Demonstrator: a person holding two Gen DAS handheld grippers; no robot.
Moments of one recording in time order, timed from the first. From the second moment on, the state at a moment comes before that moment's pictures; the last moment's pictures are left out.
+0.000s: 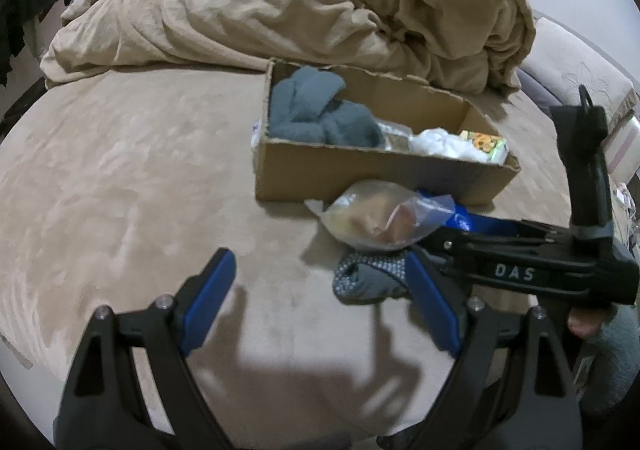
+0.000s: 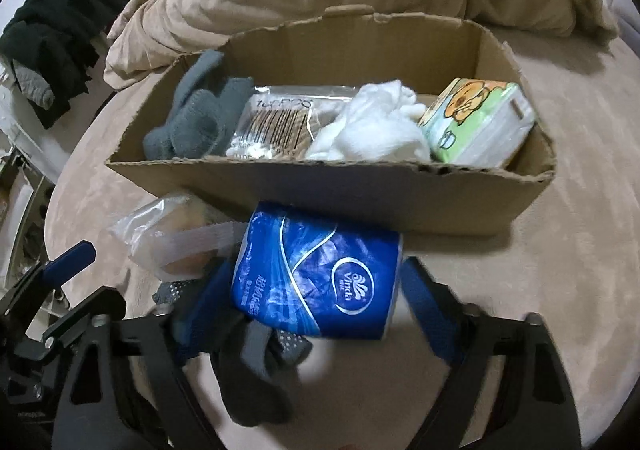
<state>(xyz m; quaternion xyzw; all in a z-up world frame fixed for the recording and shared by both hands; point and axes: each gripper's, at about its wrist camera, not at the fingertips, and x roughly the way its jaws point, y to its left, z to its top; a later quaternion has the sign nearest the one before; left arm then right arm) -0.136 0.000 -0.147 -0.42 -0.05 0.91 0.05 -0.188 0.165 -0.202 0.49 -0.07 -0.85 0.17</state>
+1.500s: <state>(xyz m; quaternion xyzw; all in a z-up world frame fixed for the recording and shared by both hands) -0.118 0.022 -0.071 -0.35 -0.08 0.93 0.11 -0.117 0.224 -0.089 0.39 -0.09 -0.90 0.15</state>
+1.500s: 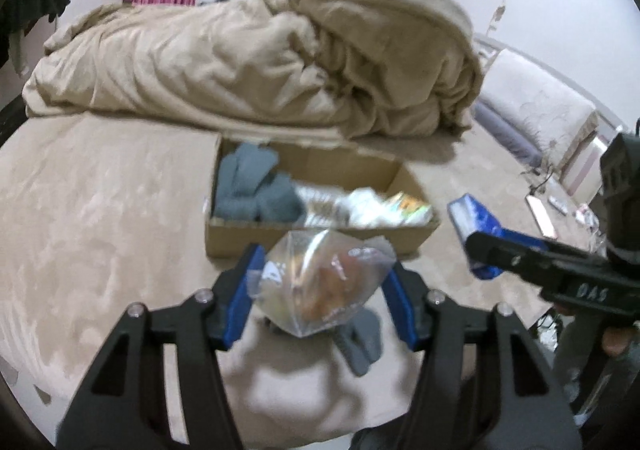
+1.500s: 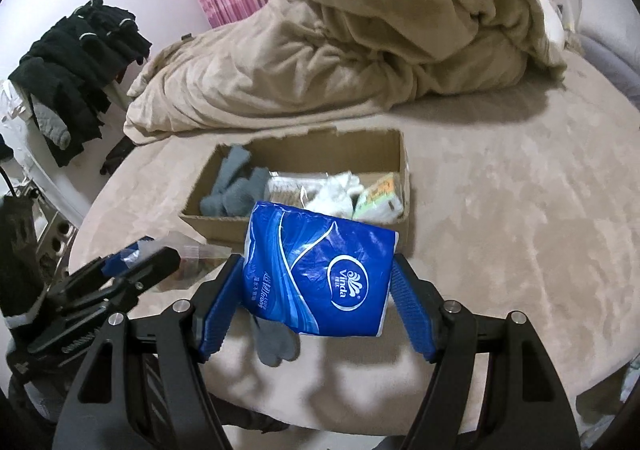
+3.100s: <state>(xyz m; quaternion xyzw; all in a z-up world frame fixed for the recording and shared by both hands) -0.274 0.038 -0.104 -0.36 -0.07 0.92 0.12 -0.261 0.210 -0.142 0.40 -0.08 -0.90 0.13</state>
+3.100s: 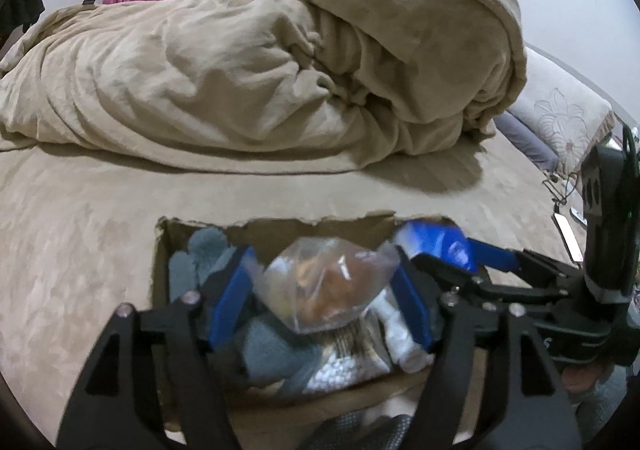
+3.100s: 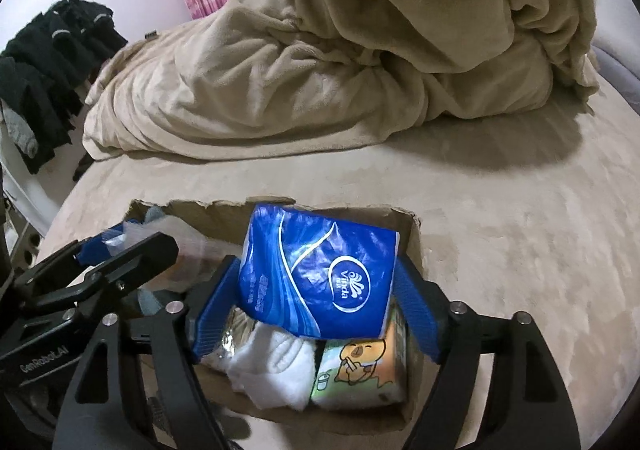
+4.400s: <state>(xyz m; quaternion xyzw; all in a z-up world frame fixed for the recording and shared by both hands) -0.093 0.000 -0.029 -0.35 -0.06 0.93 0.09 -0.088 0.200 -0.046 0.33 -0.05 -0.93 0.14</state>
